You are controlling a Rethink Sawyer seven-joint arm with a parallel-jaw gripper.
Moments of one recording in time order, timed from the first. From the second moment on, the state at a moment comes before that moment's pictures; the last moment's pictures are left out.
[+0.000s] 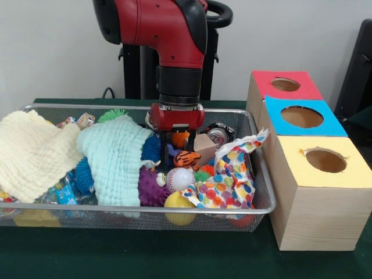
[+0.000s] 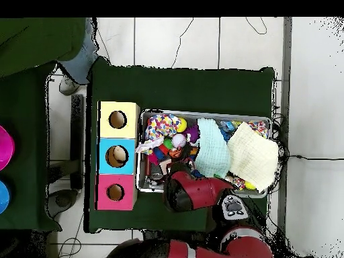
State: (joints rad) arm -0.29 -0.45 -0.05 1.83 -0.49 -0.22 1.57
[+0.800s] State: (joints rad) arm -0.30 -0.43 -0.01 1.82 -0.49 -0.28 1.57
